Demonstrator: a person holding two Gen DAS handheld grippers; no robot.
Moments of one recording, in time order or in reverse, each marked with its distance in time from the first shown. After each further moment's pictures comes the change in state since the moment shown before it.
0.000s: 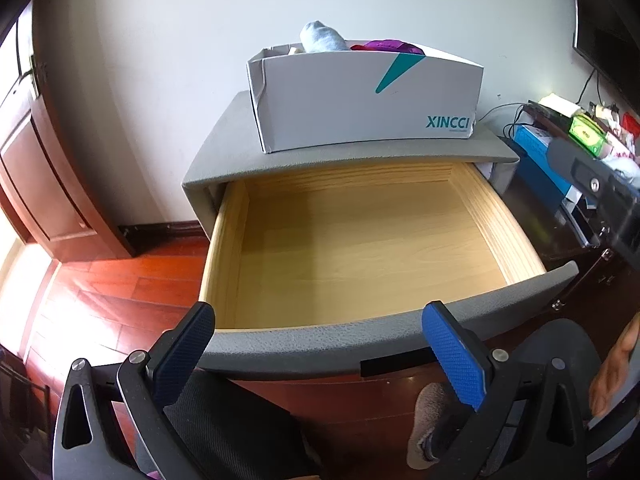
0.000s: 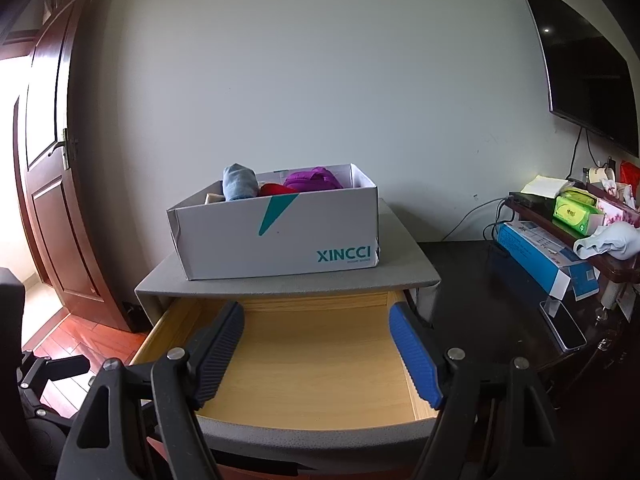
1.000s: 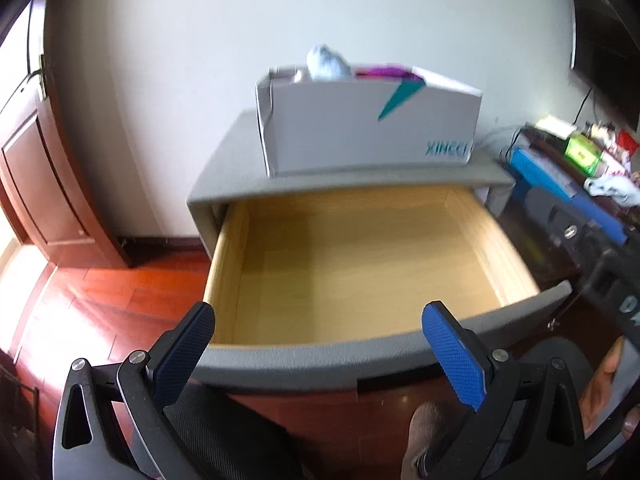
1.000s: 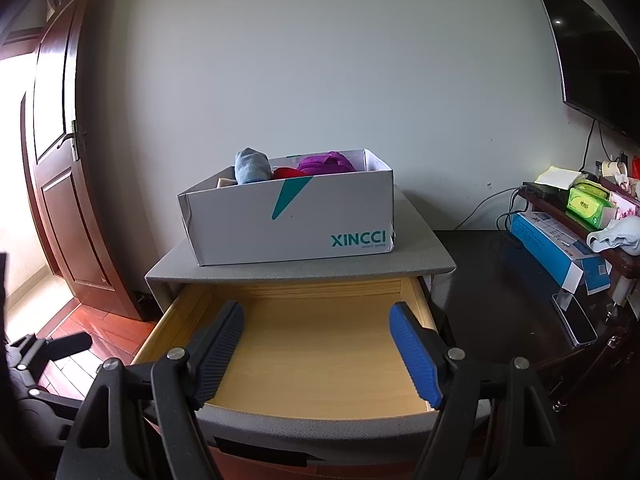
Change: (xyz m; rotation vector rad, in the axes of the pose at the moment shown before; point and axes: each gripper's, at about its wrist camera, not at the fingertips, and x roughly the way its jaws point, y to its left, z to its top) left arm -0.014 0.003 0.001 -0.016 -0.111 -0.021; right arm 0.004 0.003 -0.005 -0.005 0.042 0.043
